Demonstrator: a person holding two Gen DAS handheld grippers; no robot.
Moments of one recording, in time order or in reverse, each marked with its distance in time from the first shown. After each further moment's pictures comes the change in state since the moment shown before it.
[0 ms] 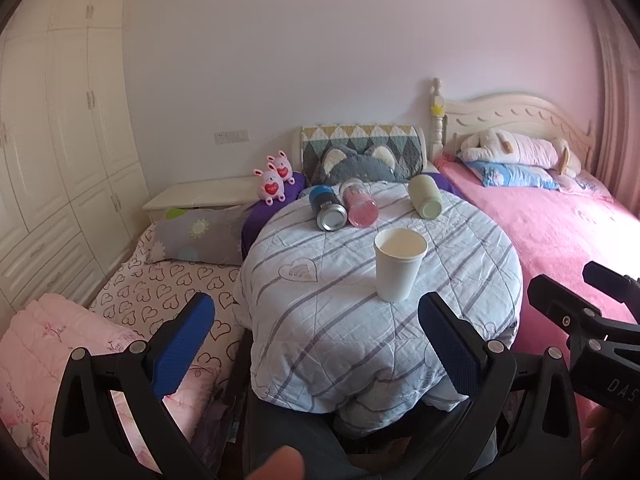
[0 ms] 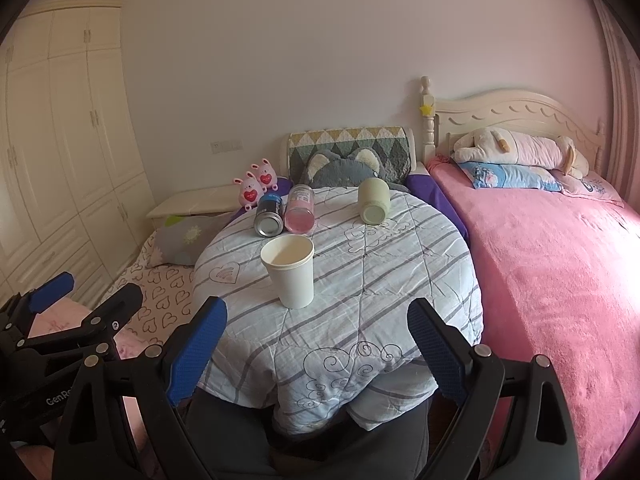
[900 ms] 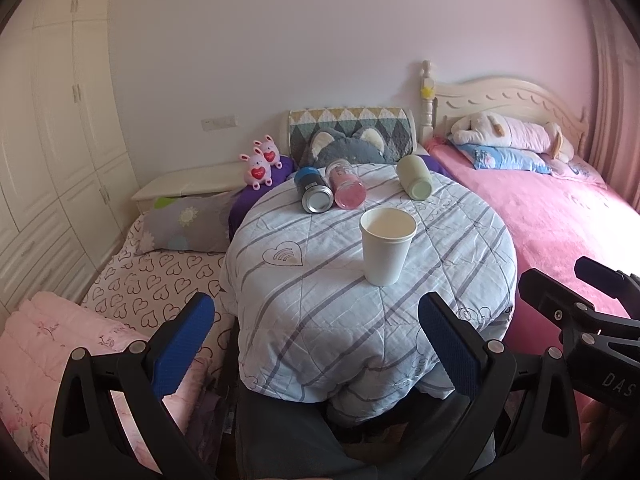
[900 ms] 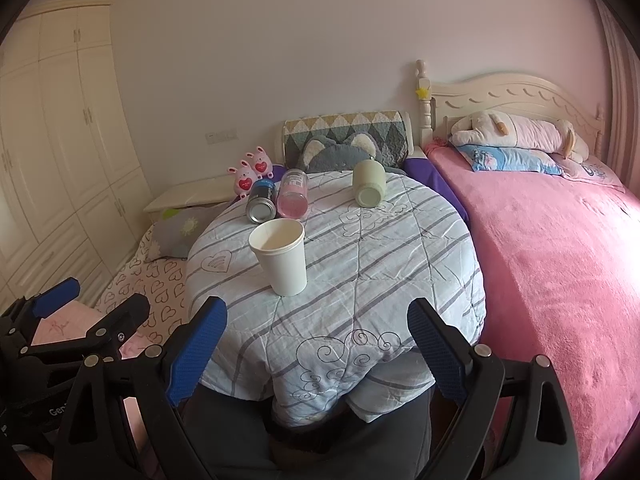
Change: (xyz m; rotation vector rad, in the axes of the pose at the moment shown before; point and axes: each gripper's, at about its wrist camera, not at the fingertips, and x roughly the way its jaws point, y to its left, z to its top) left arm 0.014 -0.009 -0.005 0.016 0.049 -0.036; right arm 0.017 -0.011 -0.006 0.021 0.042 0.002
